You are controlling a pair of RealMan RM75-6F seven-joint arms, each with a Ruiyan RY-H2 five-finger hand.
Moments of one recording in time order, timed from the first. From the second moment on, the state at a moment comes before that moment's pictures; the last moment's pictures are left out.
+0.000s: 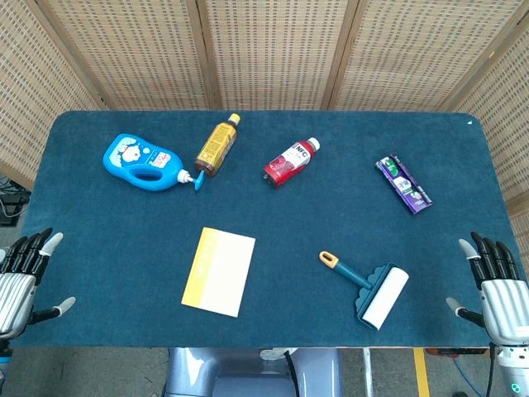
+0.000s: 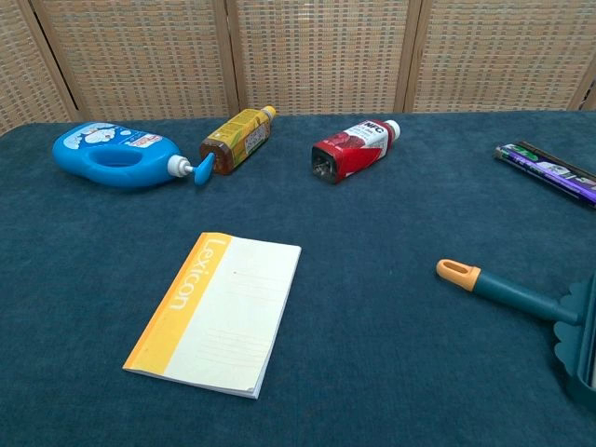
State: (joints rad) left arm -0.06 -1.02 0.02 -1.82 1.62 1.52 0.09; right arm 0.04 -1.11 0.06 -1.60 -1.60 1.60 0.00
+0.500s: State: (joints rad) left arm -0.08 -1.03 0.02 -1.82 1.65 1.51 0.05; right arm 0.04 -1.11 0.06 -1.61 -1.60 1.60 0.01
